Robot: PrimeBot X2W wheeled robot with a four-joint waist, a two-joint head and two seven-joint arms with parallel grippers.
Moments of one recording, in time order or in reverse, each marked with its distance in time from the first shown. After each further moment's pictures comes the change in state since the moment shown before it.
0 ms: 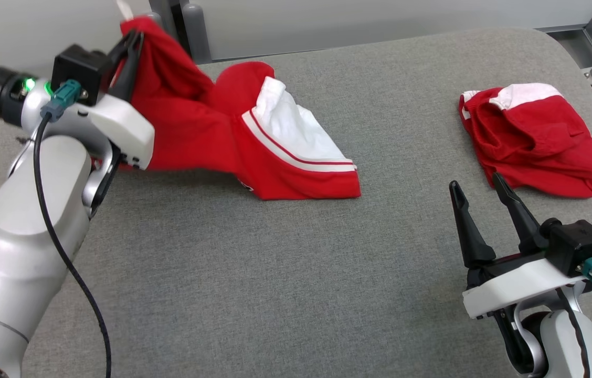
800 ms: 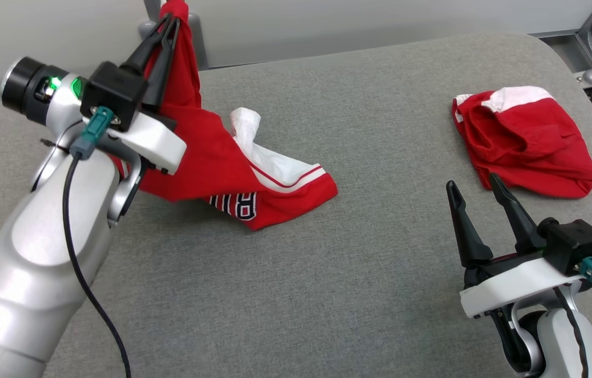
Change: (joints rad) left arm 0.125 -0.014 0.161 -0.310 0.240 0.048 -0.003; right arm -0.008 0.000 0.008 0.016 0.017 0.000 -0.010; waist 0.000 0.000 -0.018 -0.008
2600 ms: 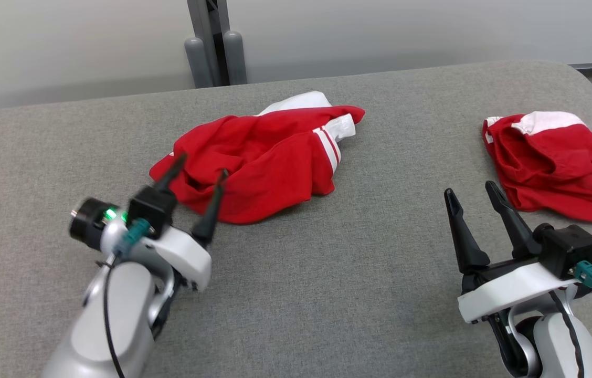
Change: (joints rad) left arm 0.334 -0.164 0.230 0.100 0.103 -0.149 0.000; right arm 0.004 0.000 0.005 0.037 0.009 0.000 -0.009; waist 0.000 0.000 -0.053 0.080
